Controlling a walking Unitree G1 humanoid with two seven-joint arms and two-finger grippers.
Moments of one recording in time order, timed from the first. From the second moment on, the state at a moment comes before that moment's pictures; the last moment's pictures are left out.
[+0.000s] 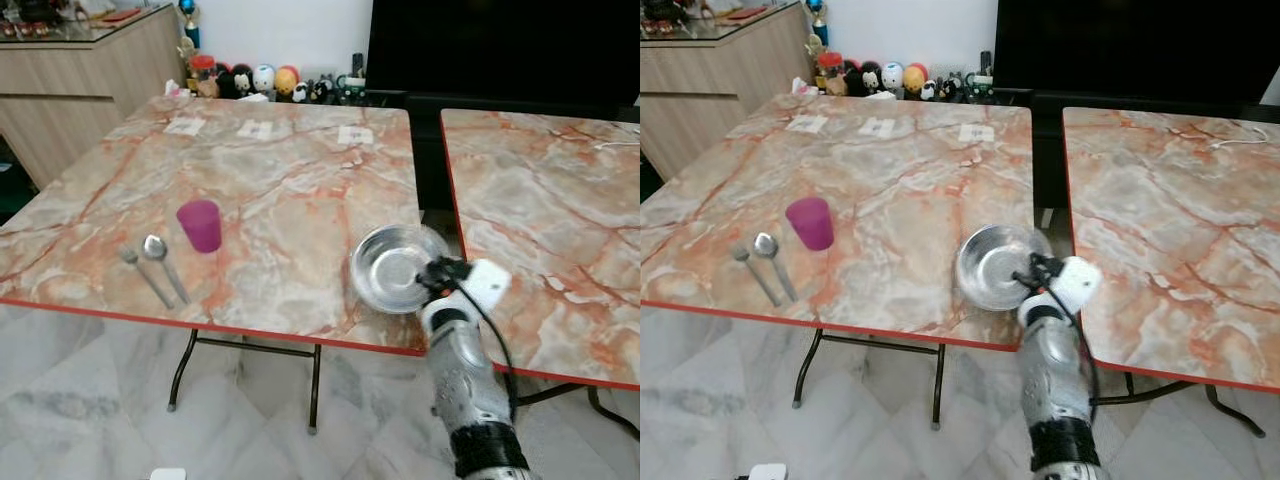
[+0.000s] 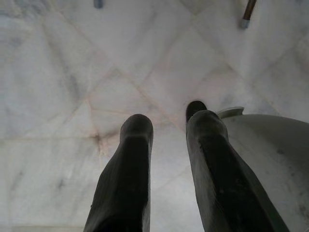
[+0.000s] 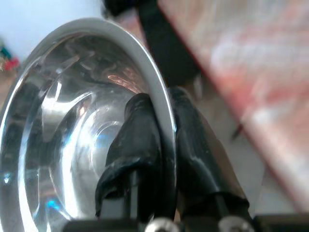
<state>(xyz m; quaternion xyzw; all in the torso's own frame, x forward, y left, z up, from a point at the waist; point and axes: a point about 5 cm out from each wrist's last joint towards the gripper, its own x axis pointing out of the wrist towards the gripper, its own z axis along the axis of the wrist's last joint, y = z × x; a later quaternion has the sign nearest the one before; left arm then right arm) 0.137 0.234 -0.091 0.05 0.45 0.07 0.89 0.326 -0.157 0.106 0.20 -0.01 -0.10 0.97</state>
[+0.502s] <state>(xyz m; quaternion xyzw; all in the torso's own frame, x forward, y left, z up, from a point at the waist) 0.136 0.235 -0.091 0.07 0.46 0.06 0.89 0.329 -0.159 0.122 0.17 -0.05 -0.09 0.98</state>
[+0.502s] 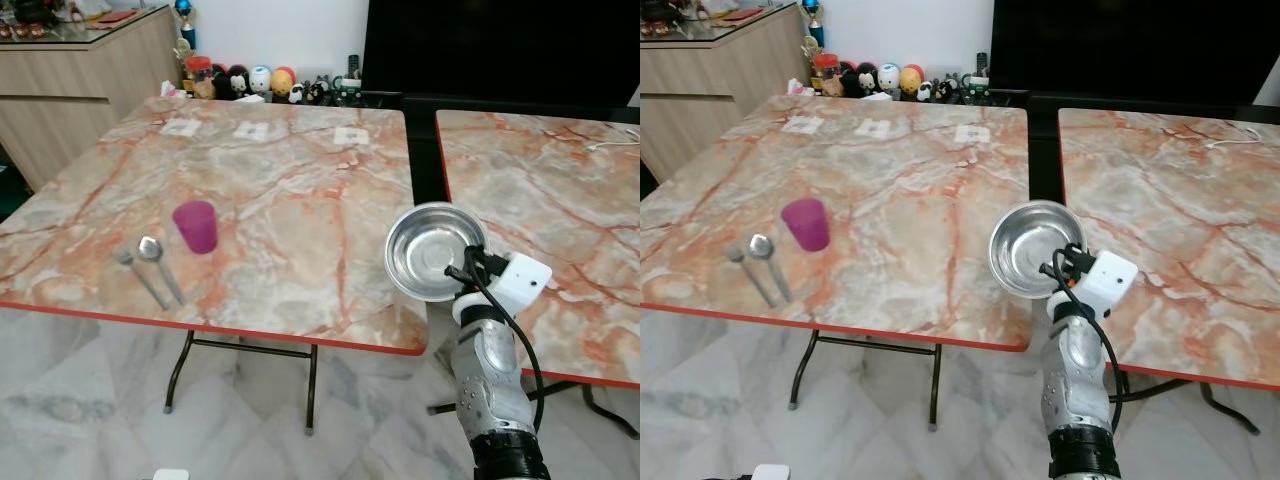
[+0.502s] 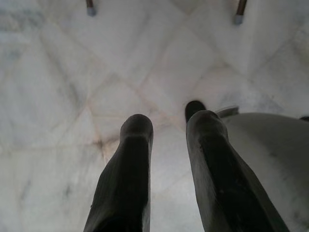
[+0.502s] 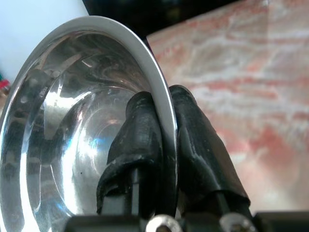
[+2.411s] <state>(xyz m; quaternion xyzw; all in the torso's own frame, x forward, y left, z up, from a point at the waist) 0.135 0.242 -0.090 0.08 0.47 0.06 0.88 0.345 -0.225 0.115 0.29 -0.02 -0.31 0.90</state>
